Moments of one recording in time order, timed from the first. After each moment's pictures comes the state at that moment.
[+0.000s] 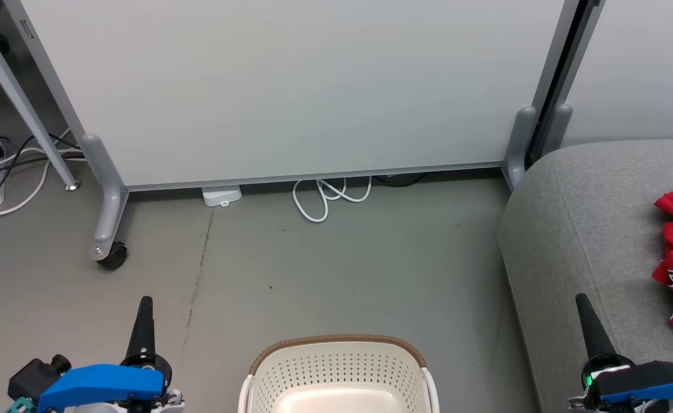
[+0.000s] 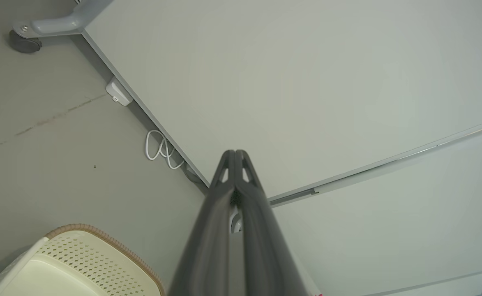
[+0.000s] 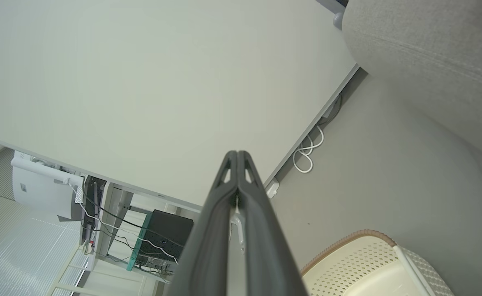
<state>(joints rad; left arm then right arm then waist) -0.04 0.08 0.01 0.29 -1.18 -0.13 -0.02 -0.02 -0.04 -0.12 0.23 1.13 0.13 0.04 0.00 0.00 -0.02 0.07</state>
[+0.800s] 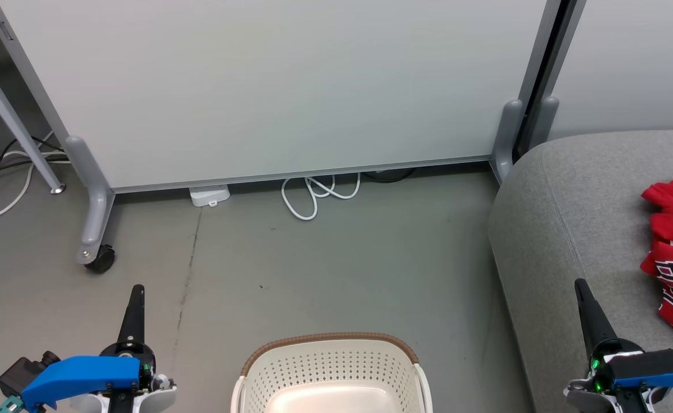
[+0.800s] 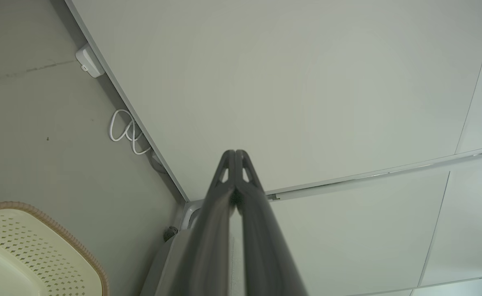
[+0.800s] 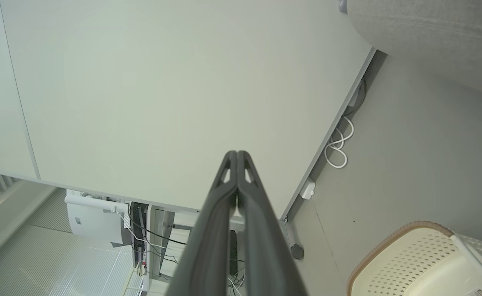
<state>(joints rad) -0.07 0.07 0.05 0.27 -1.38 -0.13 0.03 -0.06 -0.04 -0.12 0.24 1.35 0.13 0.07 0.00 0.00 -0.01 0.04</state>
